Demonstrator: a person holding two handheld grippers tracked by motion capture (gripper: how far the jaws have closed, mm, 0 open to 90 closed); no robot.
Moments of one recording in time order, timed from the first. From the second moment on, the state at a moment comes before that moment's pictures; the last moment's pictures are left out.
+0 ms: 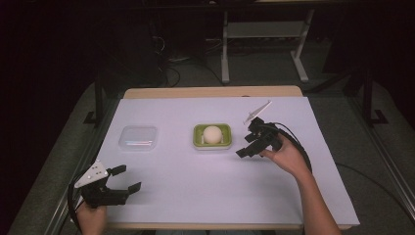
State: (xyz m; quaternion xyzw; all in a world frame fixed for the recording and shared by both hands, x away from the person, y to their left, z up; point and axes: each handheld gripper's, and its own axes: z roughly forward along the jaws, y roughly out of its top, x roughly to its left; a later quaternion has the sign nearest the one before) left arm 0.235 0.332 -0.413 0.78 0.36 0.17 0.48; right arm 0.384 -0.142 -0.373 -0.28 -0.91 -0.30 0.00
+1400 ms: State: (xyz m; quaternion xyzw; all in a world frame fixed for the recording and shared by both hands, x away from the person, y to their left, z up) left arm 0.236 0.327 -0.413 0.78 0.36 0.16 0.48; right arm 0.319 -0.204 -0.396 -0.31 -0.89 -0.32 -0.01
